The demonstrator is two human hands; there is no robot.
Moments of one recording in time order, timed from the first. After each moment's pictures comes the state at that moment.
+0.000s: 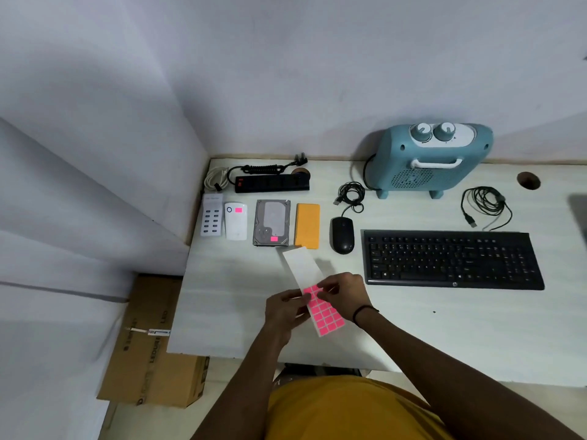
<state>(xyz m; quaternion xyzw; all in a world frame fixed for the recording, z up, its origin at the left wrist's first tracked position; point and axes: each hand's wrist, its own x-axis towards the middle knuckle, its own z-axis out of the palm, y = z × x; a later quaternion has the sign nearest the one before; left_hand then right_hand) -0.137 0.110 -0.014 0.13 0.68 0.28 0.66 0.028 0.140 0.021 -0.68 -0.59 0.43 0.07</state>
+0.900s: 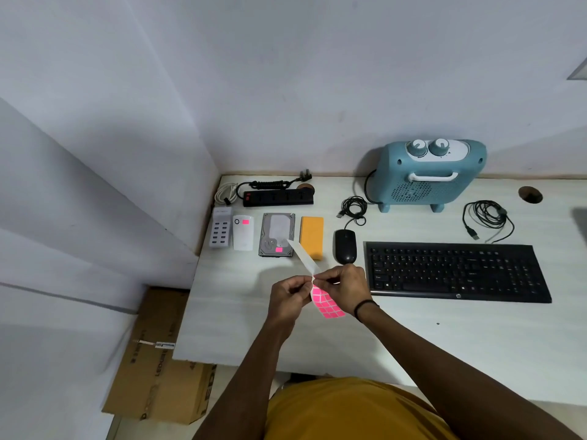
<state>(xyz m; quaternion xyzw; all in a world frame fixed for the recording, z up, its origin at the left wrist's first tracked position) -0.126 0.139 0.026 0.34 0.62 0.38 0.60 0.031 0.166 0.049 -0.65 -0.57 0.44 0.24</state>
